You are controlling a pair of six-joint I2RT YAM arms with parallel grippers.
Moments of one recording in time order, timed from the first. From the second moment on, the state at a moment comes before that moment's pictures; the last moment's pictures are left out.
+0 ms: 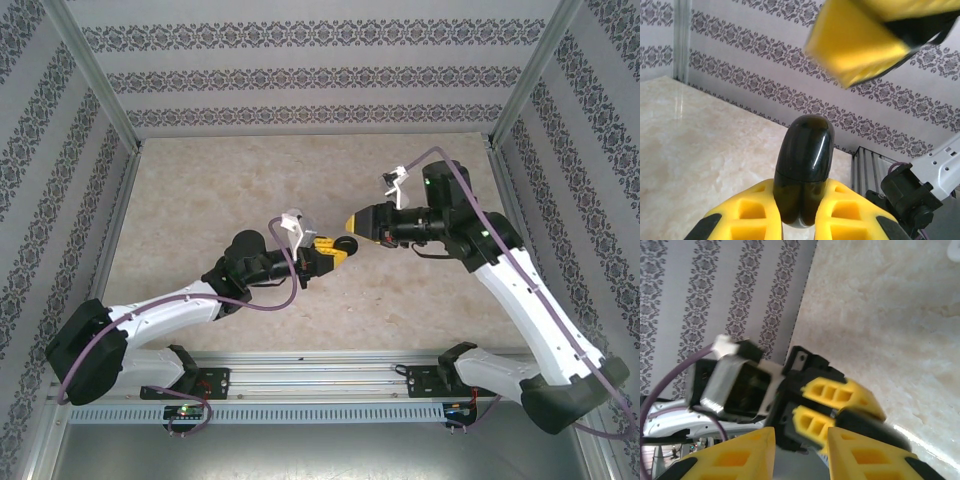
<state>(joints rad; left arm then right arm) -0.77 1.26 0.63 0.61 0.47 -0.30 0.44 1.10 1.29 -0.79 -0.77 0.71</state>
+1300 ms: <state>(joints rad) -0.58 1.54 0.89 -0.03 0.31 -0.59 0.47 1.18 0.92 -0.78 -0.22 0.59</state>
